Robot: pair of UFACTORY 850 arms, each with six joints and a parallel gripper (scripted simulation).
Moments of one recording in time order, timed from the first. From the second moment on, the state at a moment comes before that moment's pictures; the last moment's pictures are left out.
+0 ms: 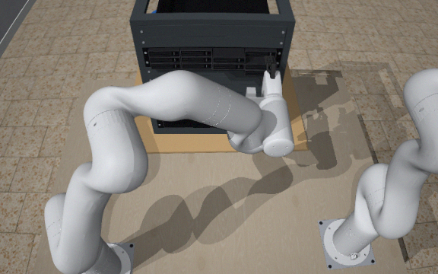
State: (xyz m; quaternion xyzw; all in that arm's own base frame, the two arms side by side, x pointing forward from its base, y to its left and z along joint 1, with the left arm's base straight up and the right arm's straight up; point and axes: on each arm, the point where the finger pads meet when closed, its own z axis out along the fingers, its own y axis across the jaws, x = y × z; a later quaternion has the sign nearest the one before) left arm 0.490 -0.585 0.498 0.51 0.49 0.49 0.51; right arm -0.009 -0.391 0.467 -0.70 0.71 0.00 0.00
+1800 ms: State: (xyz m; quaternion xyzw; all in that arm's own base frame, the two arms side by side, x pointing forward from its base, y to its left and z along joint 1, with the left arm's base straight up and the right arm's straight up) left arm 0.490 -0.585 0.498 0.51 0.49 0.49 0.51; right arm -0.009 -0.391 0.467 -0.70 0.71 0.00 0.00
